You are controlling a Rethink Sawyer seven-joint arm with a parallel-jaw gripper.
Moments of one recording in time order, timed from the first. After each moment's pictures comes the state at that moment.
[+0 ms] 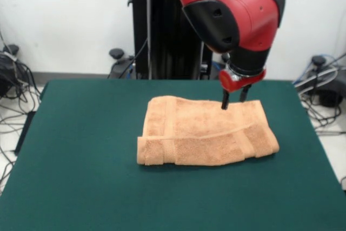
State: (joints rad) arm -0.34 -0.39 0.53 1.74 -0.98 0.62 1.95
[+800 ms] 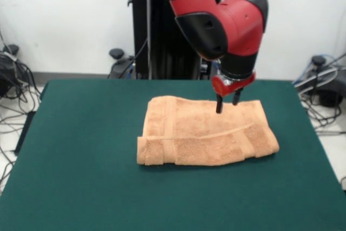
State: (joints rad) arm -0.34 -0.33 0.47 1.74 -1.05 0.49 1.95
